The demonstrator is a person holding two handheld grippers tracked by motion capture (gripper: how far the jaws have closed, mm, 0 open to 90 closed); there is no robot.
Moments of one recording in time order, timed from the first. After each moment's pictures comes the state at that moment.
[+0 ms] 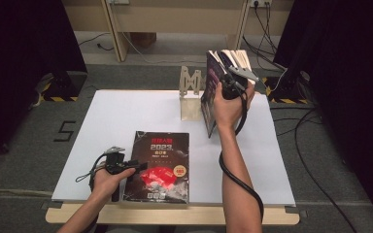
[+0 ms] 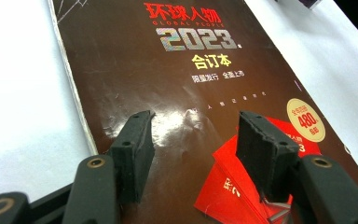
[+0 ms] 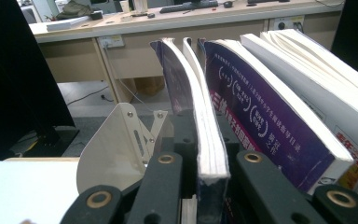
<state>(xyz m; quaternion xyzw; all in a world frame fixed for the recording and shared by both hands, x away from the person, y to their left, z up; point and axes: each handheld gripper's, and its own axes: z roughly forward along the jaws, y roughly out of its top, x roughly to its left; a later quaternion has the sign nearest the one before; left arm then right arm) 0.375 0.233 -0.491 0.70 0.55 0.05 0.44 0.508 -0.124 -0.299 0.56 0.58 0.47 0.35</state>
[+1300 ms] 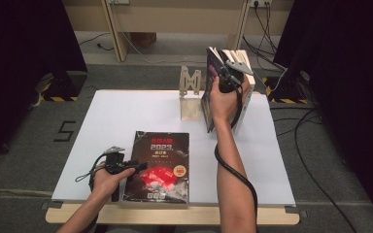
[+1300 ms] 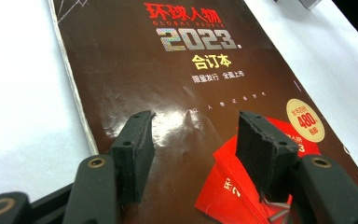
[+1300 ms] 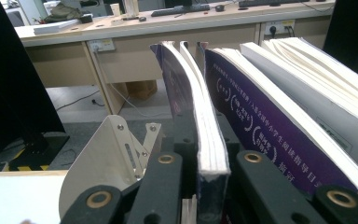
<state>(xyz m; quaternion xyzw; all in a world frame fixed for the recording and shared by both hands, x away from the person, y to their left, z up) 0.376 0.234 -0.491 0.70 0.55 0.04 0.45 0.532 -0.115 -0.299 0.57 0.57 0.47 0.36</state>
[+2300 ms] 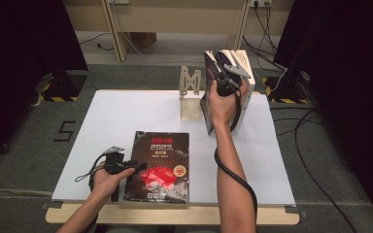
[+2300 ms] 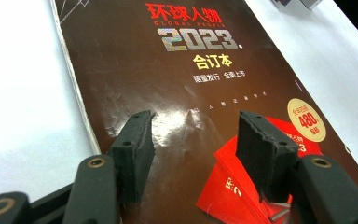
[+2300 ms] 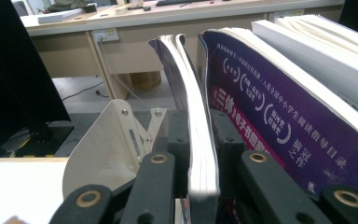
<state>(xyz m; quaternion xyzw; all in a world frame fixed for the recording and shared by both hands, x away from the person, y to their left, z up) 0.376 0.234 -0.491 0.70 0.55 0.05 0.44 0.530 -0.114 -0.310 0.57 0.58 0.46 0.35</state>
